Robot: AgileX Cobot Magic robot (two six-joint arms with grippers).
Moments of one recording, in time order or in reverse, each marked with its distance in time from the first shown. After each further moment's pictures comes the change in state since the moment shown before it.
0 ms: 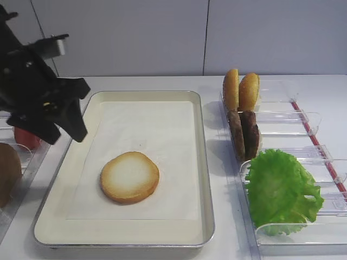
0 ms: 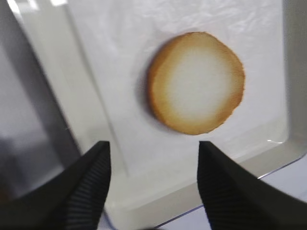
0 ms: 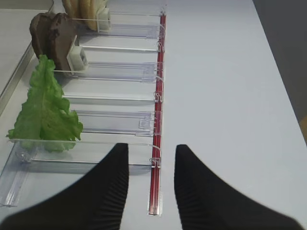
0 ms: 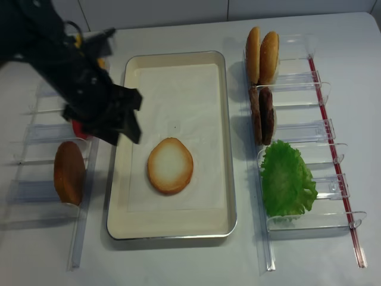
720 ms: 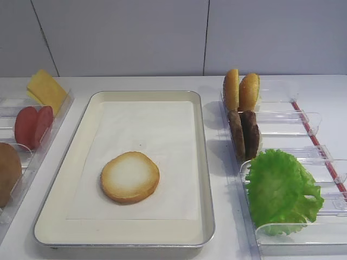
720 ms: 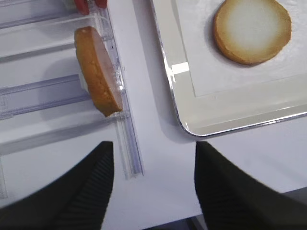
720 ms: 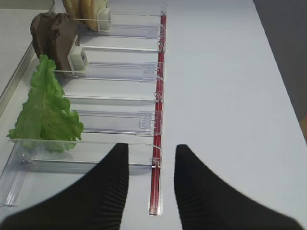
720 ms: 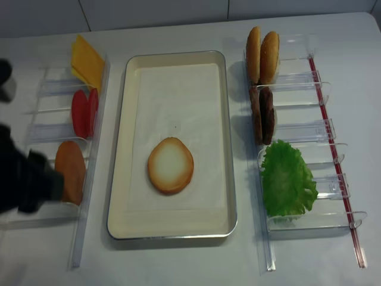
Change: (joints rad) left arm -0.016 -0.726 0.324 0.306 0.036 -0.160; right arm 0.000 0.000 0.000 0.000 0.000 0.000
